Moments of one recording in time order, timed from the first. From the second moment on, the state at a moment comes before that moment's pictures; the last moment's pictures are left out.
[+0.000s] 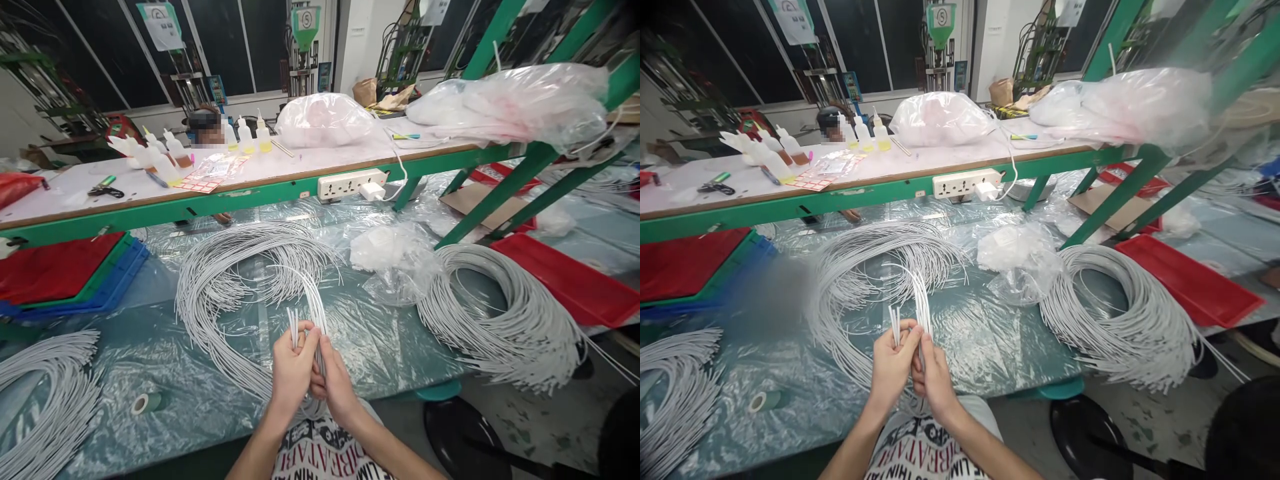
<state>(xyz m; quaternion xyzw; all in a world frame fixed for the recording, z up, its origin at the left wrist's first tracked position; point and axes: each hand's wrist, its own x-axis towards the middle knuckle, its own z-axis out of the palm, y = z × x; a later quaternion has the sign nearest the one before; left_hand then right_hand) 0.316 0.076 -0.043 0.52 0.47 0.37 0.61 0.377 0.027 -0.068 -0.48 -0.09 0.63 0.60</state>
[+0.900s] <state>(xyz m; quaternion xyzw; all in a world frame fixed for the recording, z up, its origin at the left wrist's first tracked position) 0.321 0.066 -0.057 0.56 0.48 0.38 0.56 0.375 0.030 -0.054 -0.58 -0.08 0.53 0.62</state>
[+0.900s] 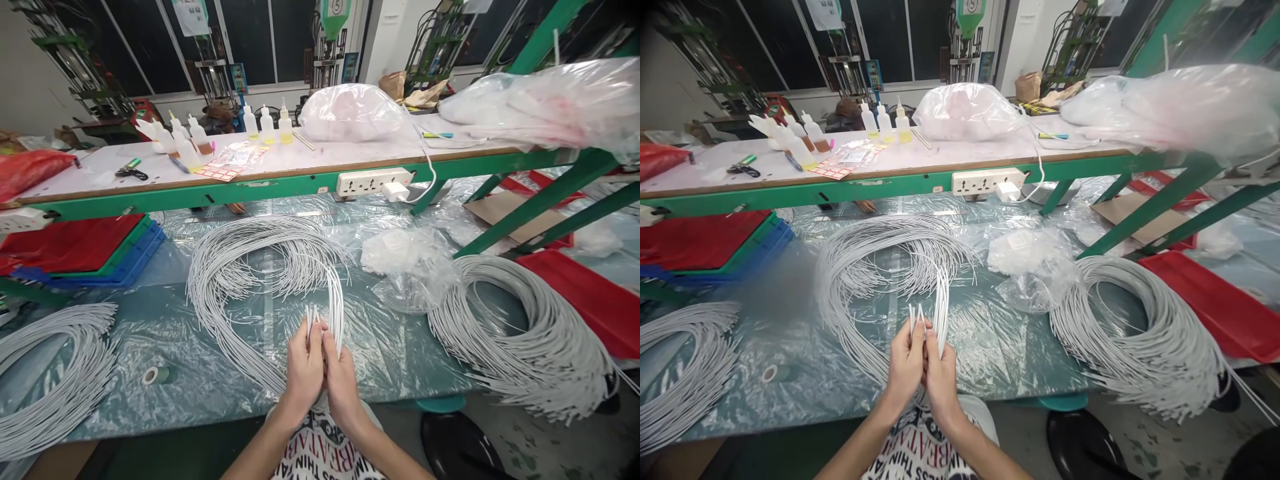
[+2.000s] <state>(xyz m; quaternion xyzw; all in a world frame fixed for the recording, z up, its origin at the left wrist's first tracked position) 0.334 0.062 -0.082 0.60 0.48 0.37 0.53 0.380 0.025 -0.076 -0.61 -0.06 0.46 0.65</state>
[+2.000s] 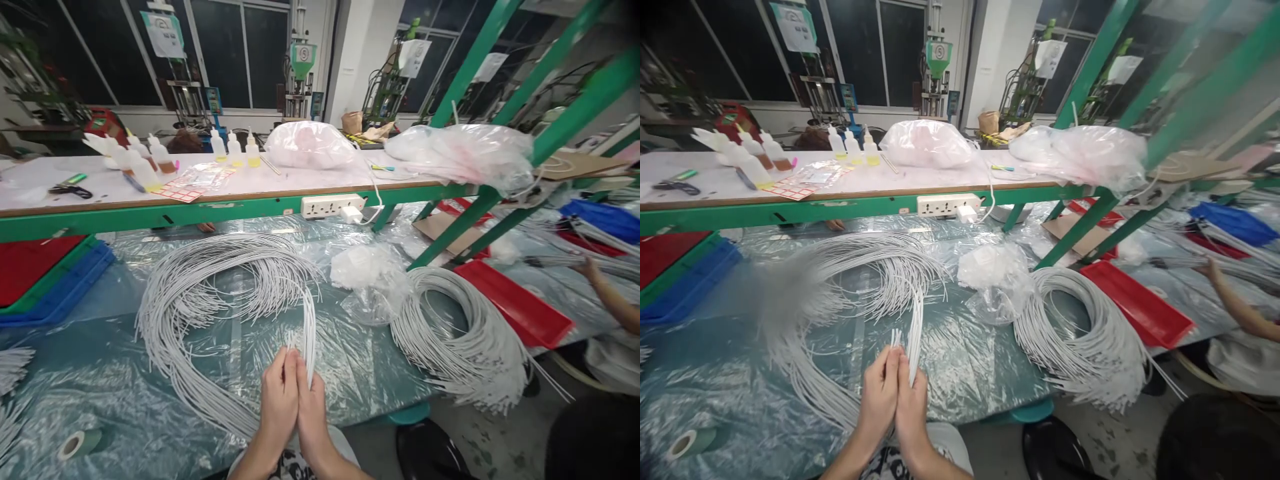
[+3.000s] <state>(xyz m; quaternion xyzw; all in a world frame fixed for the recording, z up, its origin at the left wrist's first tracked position) 0.328 0.098 -0.060 0.33 0.36 0.41 0.77 0.387 0.039 -0.084 -0.55 -0.11 0.50 0.66</state>
